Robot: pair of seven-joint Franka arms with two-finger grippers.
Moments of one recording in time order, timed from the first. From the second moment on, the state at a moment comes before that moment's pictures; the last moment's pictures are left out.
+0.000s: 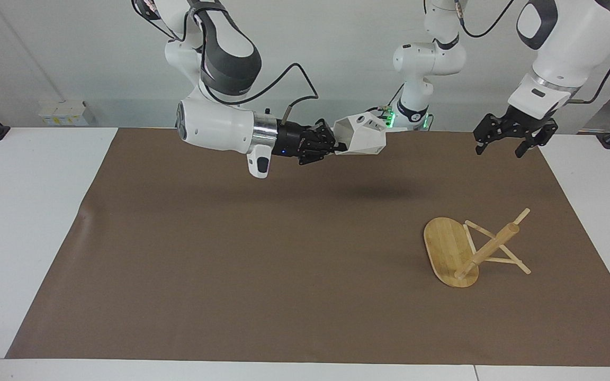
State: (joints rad) left arm -0.12 -0.04 -0.01 -1.65 -0.02 1.63 0.06; right arm -0.09 0.26 0.54 -1.68 1.11 1.97 -0.15
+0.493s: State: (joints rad) left arm -0.17 -0.05 -0.02 -1.70 -0.03 1.74 0.34; right arm -0.09 0.26 0.58 -1.68 1.11 2.04 -0.13
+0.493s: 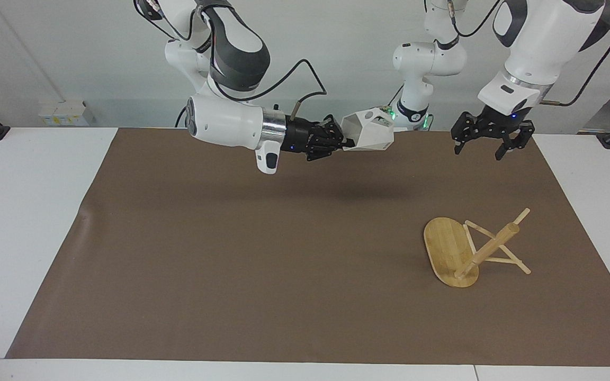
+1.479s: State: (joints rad) left arm -0.18 -0.10 -0.01 -1.77 -0.32 1.70 1.01; right arm -0.10 0.26 0.58 -1.68 1.12 2.06 -0.10
